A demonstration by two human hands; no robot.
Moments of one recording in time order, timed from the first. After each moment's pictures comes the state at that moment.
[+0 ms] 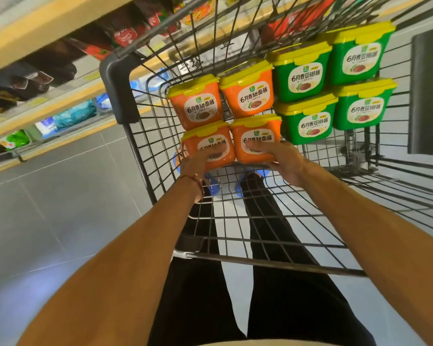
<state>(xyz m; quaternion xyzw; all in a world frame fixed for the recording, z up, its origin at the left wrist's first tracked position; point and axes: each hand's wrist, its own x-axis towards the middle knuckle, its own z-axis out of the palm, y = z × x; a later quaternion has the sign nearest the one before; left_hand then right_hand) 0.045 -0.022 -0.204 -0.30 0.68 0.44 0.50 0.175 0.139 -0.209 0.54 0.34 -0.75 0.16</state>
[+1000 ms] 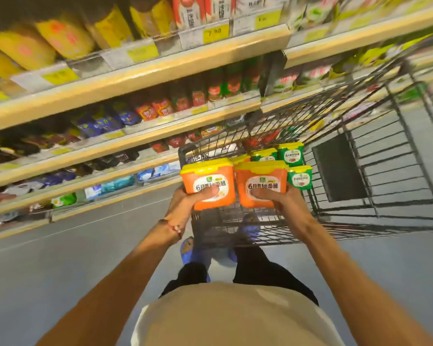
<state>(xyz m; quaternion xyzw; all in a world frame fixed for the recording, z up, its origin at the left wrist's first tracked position) 0.028 -0.074 0.060 -0.01 0.64 0.58 0.51 0.201 0.102 0.071 0.46 0.50 -0.73 -0.03</state>
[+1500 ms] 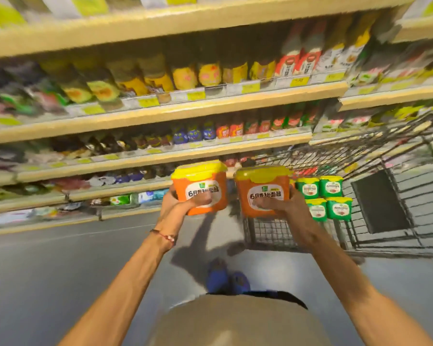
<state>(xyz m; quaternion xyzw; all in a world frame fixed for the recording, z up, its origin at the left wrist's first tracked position) -0.024 -0.270 0.151 0.02 0.68 0.66 0.30 0.131 -0.051 0.153 0.34 0.57 -0.74 -0.06</state>
